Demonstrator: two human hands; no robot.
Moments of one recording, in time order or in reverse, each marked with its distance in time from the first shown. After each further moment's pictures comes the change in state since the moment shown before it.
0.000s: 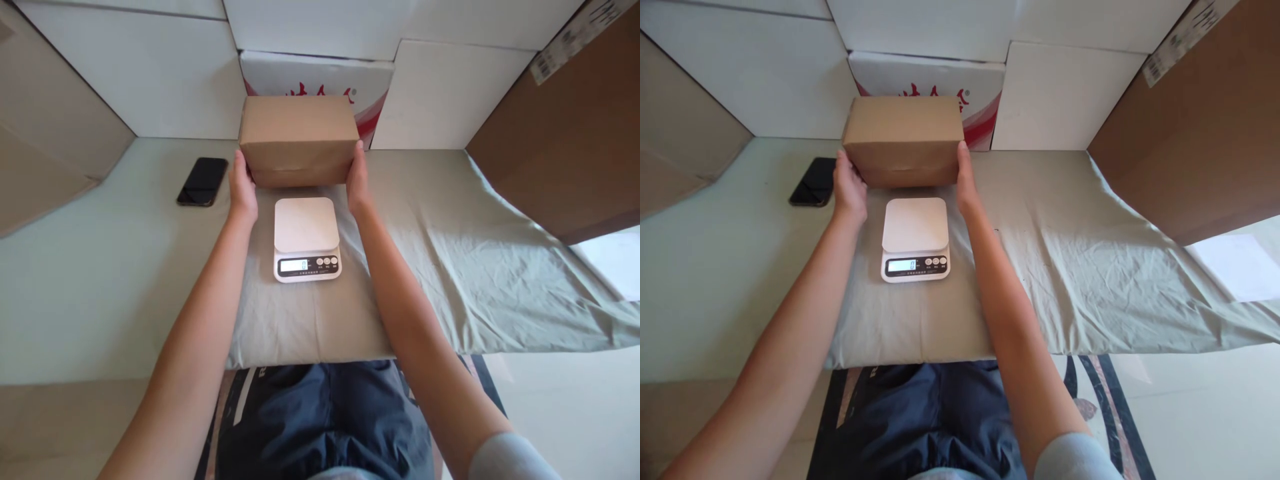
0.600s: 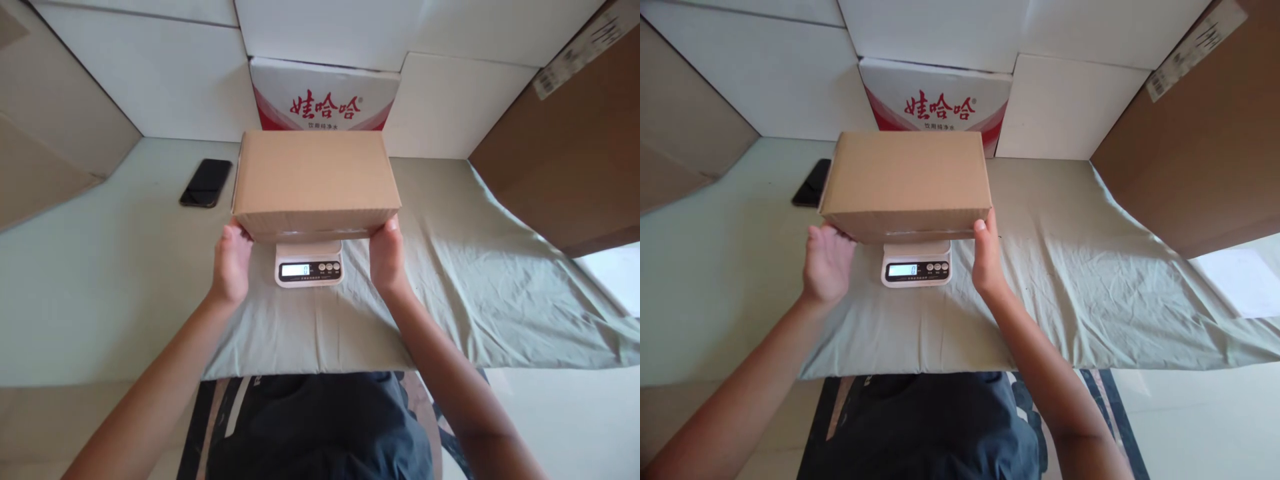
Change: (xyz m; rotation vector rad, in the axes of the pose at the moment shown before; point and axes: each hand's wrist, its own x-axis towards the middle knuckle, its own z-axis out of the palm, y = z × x) left_hand -0.160 0.098 -0.014 0.092 -0.197 0.060; right_hand -0.177 -0.108 -0.012 -0.099 0.024 -0.056
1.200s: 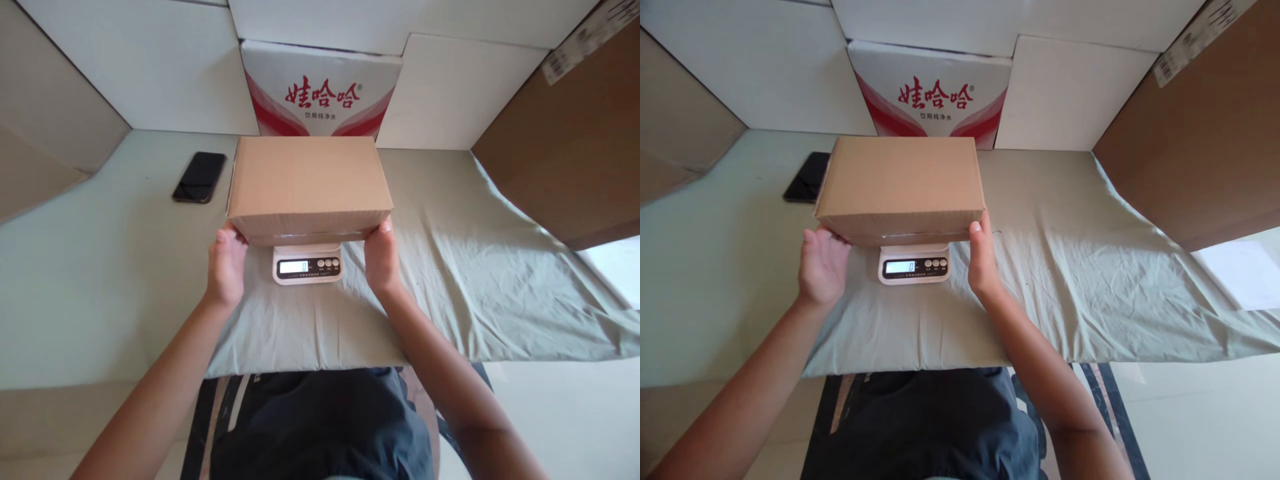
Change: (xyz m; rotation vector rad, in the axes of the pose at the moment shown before) left_hand -0.013 -0.002 -0.006 0.046 0.058 -0.080; right_hand -0.010 0.001 0.006 0.010 0.027 0.106
